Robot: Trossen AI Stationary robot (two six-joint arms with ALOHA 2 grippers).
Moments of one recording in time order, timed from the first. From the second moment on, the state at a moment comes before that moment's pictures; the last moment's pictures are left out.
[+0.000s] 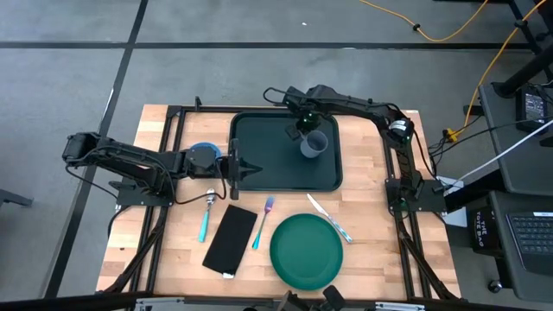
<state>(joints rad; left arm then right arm) -0.01 1.12 0.58 0.34 -0.16 0.33 -0.52 2.10 1.79 -1.12 0.07 0.41</state>
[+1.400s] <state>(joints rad) -0.02 1.12 0.58 0.34 -0.16 0.30 -0.51 2.10 1.79 -1.00 0.00 0.31</state>
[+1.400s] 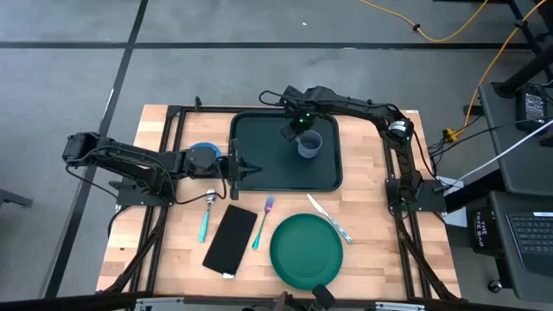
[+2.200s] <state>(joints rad) -0.02 1.12 0.58 0.32 -0.16 0.25 -0.50 1.96 1.79 -1.02 0.01 0.10</state>
